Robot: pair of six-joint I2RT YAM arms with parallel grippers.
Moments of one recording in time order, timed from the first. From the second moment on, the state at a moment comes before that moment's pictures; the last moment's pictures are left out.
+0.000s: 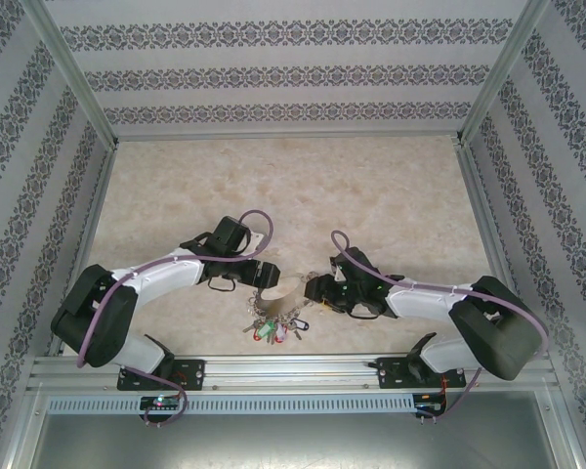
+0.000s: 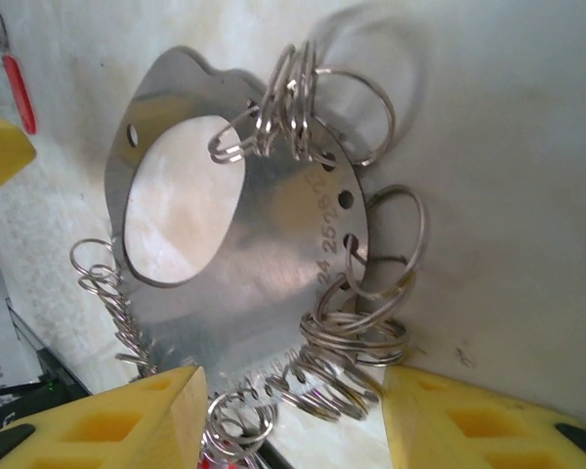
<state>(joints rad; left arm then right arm) -0.54 1.47 0.74 -0.32 0.37 -0.31 0.71 1.36 0.40 0.10 -0.40 1.06</state>
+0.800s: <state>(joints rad) -0.54 1.58 0.75 -0.31 0.37 -0.32 0.69 1.48 0.40 0.33 -0.44 1.15</state>
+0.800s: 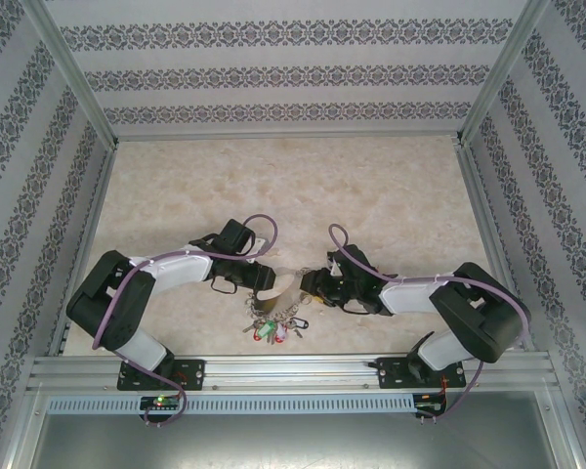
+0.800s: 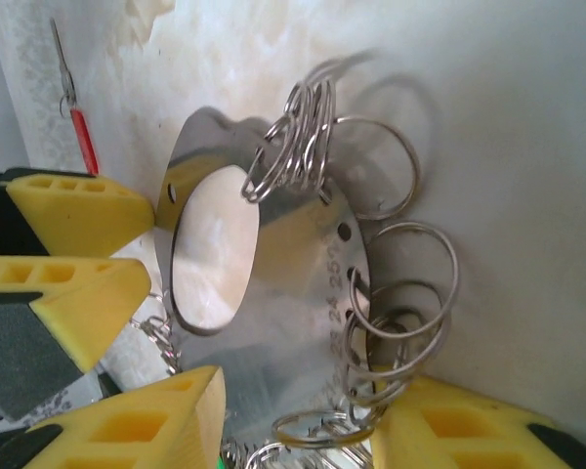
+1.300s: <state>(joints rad) -0.54 1.55 0.74 -0.28 0.37 -0.34 0.67 1.49 0.40 0.36 -0.44 1.09</state>
